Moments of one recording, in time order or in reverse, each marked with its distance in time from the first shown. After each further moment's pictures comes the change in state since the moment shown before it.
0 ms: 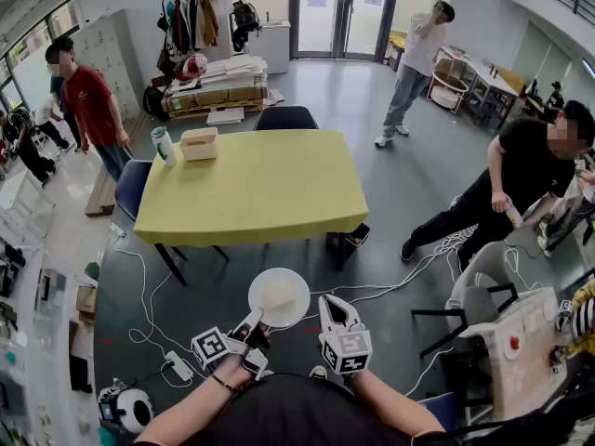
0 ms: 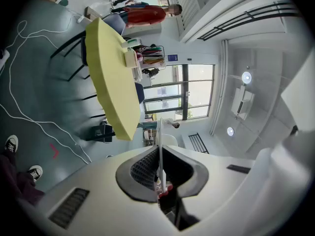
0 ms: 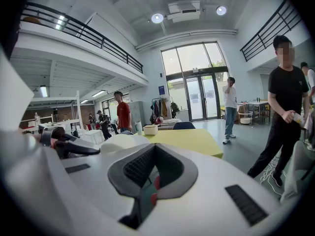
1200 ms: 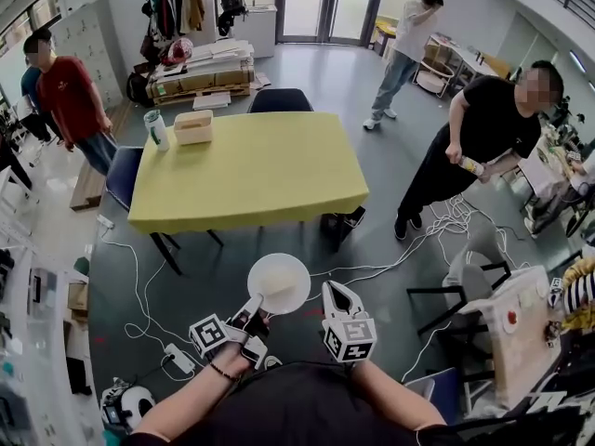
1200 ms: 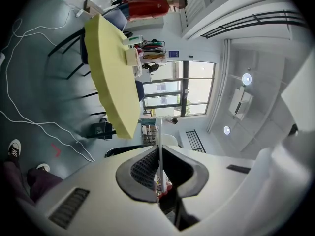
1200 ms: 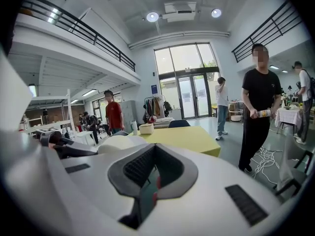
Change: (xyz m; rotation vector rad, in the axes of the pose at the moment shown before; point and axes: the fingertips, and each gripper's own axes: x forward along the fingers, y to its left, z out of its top) left arm -0.041 0.012 0.050 -0.012 0.070 -0.015; right arm 0.012 0.056 -0.003 0.042 0.008 -0.108
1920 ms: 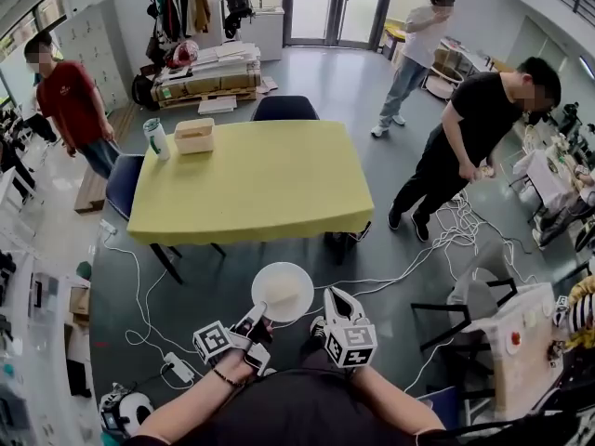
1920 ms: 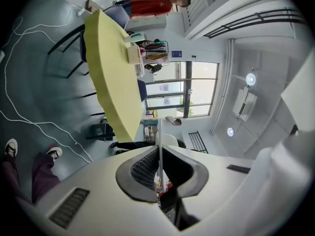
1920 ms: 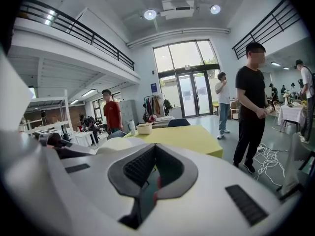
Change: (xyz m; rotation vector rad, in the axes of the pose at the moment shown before) left arm 0.059 0.016 0.015 -0.016 -0.010 0.032; right arm 0.055 -0.044 0.005 0.015 0.024 0.016
